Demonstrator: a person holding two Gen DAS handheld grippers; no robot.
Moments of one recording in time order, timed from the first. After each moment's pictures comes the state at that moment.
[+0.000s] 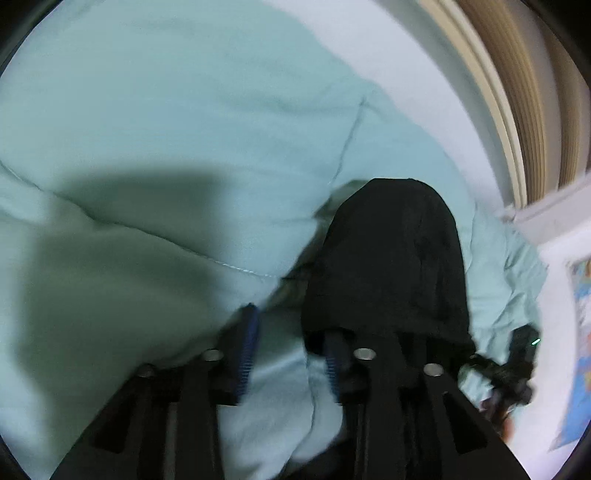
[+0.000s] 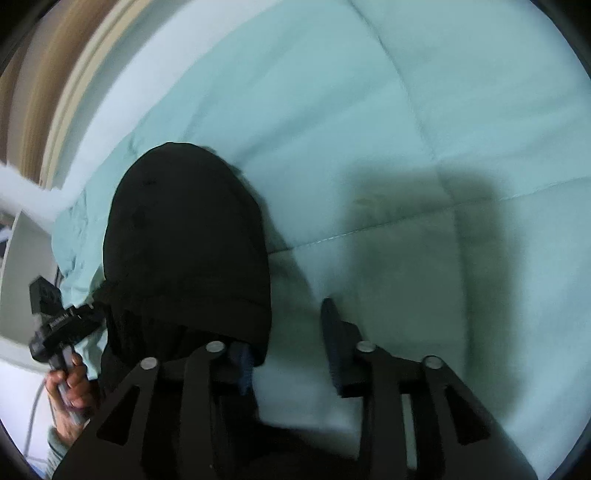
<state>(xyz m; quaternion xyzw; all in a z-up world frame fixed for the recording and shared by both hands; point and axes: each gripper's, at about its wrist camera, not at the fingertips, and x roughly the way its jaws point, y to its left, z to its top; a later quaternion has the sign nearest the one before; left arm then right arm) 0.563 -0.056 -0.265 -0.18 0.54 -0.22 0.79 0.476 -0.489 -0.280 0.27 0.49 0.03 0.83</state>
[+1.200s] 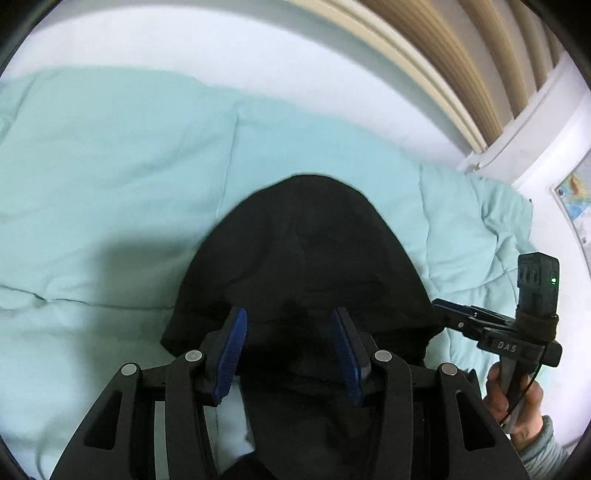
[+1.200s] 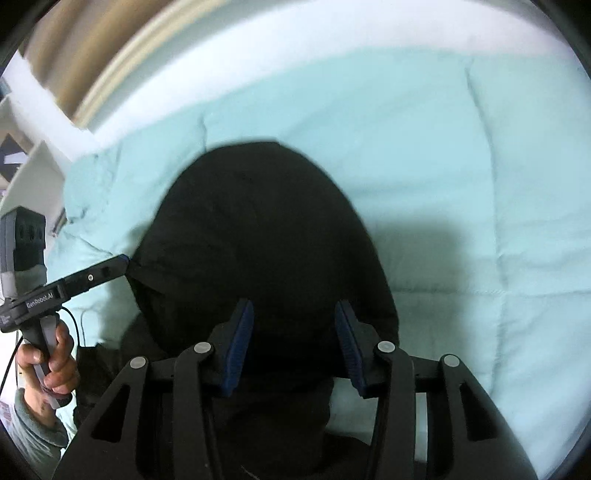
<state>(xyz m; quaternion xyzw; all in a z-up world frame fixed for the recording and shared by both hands) 0.538 -0.141 -0.212 -0.09 0.48 -0.30 0.82 0.477 -0.440 -0.214 0.16 0.46 0.07 0.87</state>
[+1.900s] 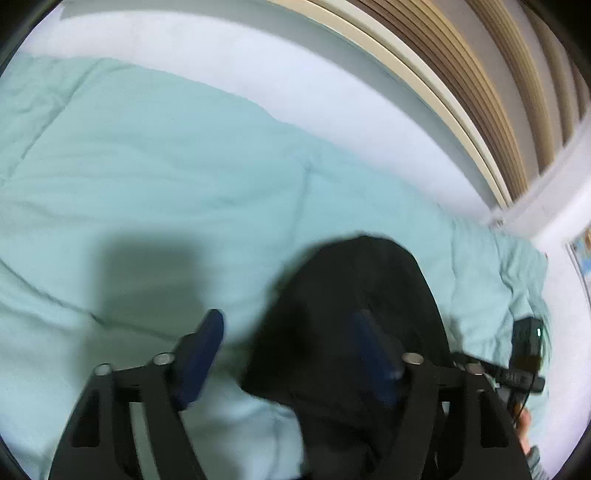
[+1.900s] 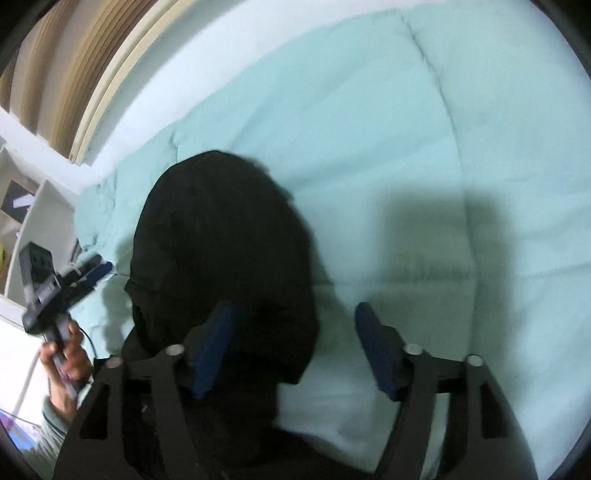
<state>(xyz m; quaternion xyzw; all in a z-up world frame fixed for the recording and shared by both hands) 0.575 -0.075 -0.216 -0.15 0.46 -0.23 0.84 0.478 -0.522 -0.247 0.24 0.48 0.09 0.84</state>
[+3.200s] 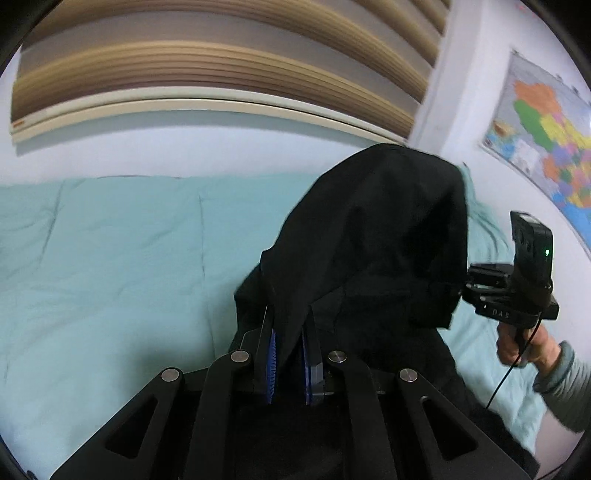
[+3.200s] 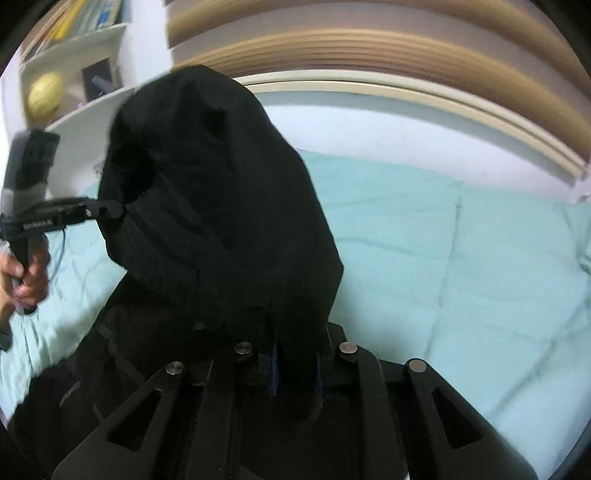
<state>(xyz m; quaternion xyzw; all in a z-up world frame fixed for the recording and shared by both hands) 0.319 -0.055 -0.094 0.01 0.35 -0.36 0.86 0.251 -0.388 -0.094 -0.02 0.35 0.11 0.93</state>
